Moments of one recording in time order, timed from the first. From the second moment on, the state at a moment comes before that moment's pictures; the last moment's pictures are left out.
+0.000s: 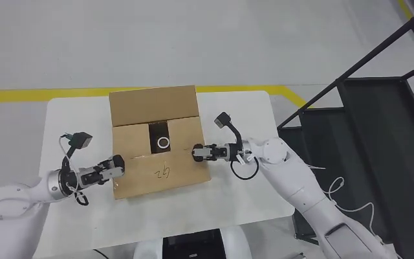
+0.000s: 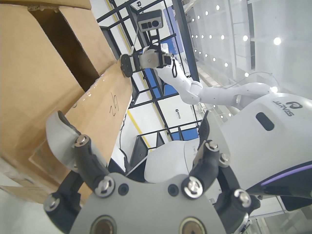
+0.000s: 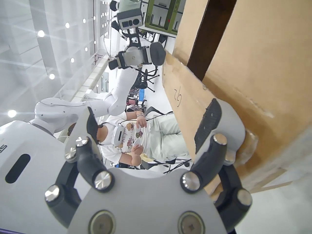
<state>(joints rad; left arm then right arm) 1.49 -0.87 -1.56 -1.63 -0.42 -0.57 -1.25 -1.09 -1.17 1.02 -1.33 0.38 -0.49 1.06</state>
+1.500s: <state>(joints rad) 1.60 -0.70 -1.54 -1.67 -0.51 -0.68 -1.14 -0.48 -1.43 0.82 -0.44 0.45 -0.79 0.92</state>
